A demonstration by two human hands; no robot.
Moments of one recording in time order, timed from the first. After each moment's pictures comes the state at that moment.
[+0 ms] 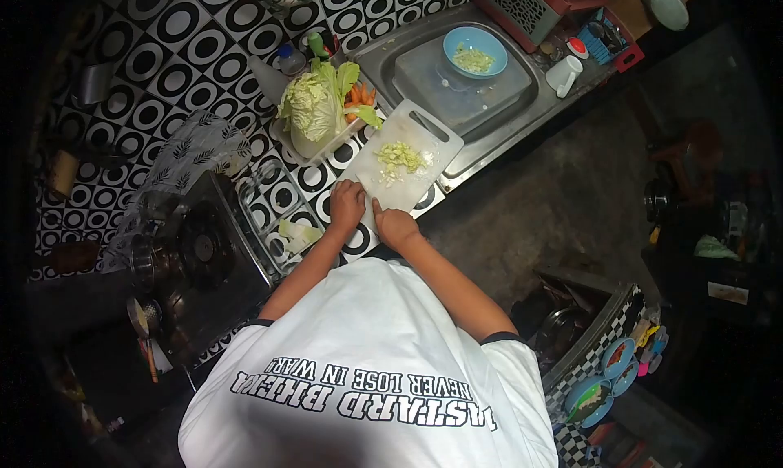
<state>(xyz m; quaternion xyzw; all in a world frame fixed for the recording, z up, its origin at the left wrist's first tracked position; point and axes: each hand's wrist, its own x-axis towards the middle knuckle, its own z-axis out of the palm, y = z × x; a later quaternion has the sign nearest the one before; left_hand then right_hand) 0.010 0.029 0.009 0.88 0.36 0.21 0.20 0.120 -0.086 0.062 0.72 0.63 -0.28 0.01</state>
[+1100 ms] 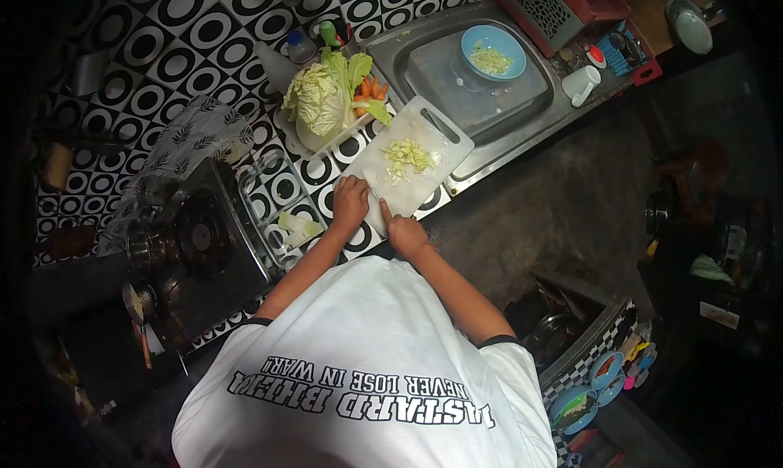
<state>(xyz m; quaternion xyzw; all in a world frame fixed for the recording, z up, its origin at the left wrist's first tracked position) 0.009 0.027 0.008 0.88 0.37 0.20 0.22 0.121 -0.111 0.017 0.73 0.64 -0.24 -0.06</state>
